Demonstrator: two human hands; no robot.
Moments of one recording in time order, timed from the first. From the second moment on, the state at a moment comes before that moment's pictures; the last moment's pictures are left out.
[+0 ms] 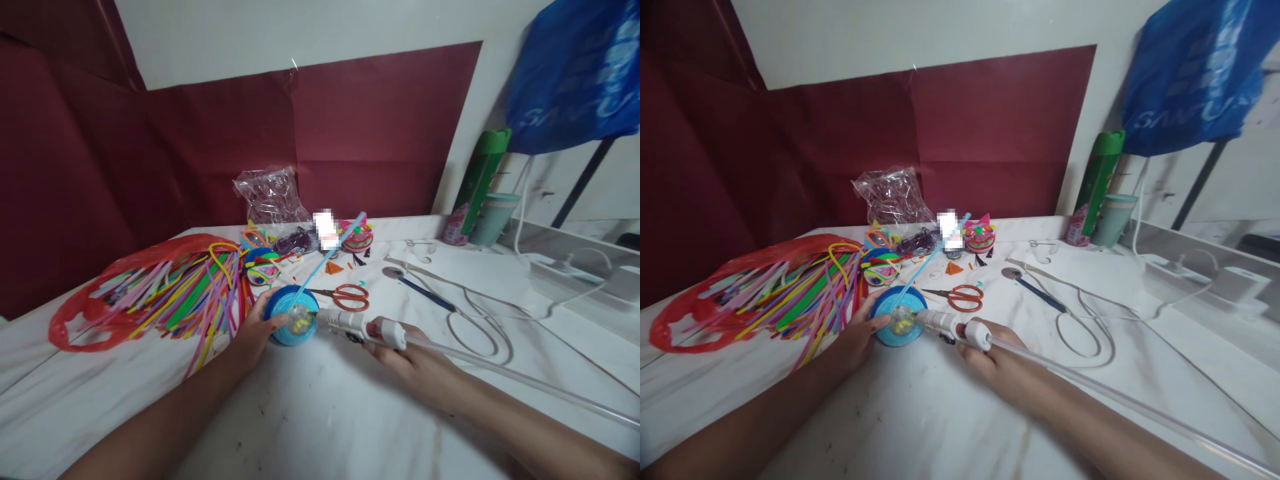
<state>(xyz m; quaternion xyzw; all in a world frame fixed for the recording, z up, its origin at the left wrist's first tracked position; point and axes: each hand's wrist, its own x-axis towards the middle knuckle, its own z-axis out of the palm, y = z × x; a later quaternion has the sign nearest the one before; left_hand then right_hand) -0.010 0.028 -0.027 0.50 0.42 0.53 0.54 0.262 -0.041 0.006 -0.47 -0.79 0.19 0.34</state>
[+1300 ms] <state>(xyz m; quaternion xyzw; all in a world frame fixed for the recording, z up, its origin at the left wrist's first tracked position) -0.002 0.019 -0.021 0.58 0.44 0.51 0.46 0.250 -0.050 0.008 -0.44 -0.79 0.24 0.35</state>
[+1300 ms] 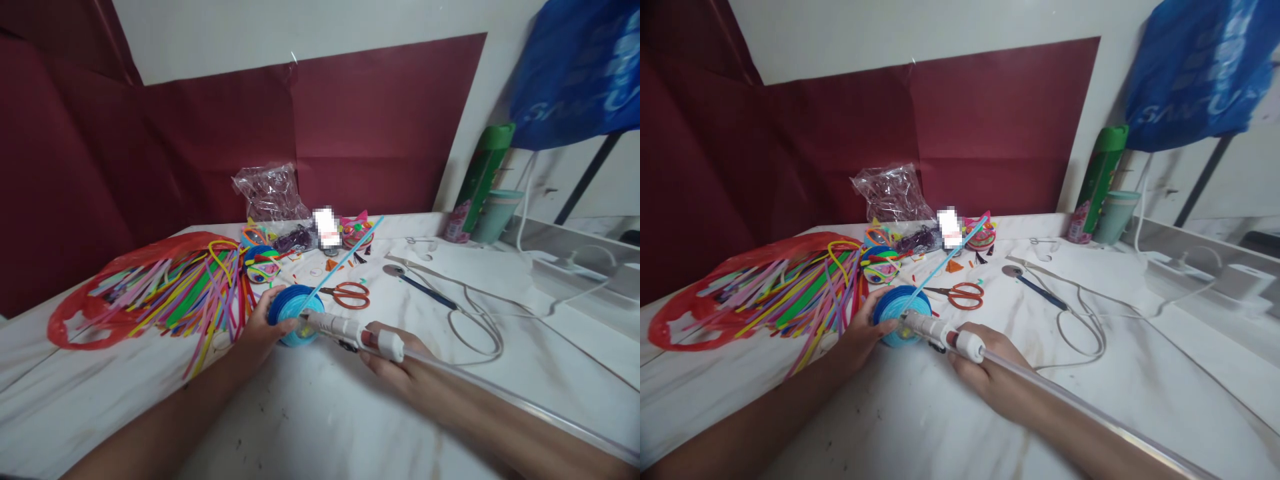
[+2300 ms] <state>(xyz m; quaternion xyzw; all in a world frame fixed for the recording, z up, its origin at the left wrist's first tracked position) -0.001 0.016 -0.015 0.58 0.43 0.50 0.47 0.252 -0.050 0.007 -0.46 -0.79 0.21 0.36</state>
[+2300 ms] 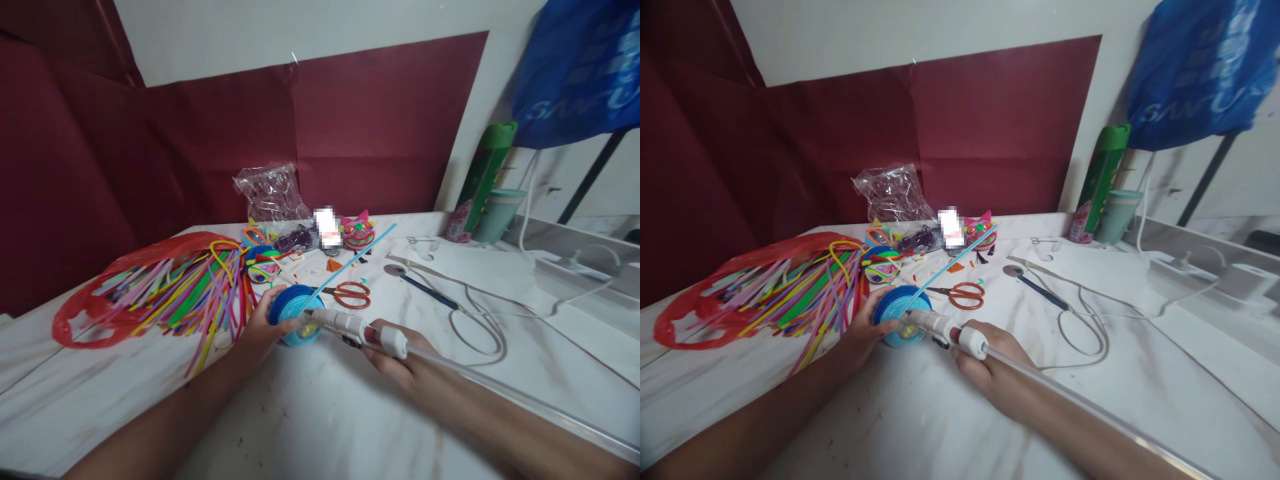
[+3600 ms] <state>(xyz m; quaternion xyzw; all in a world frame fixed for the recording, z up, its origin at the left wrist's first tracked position) -0.011 0.032 -0.027 0.49 0.42 0.53 0.55 0.260 -0.041 0.005 -0.47 -0.79 0.20 0.34</state>
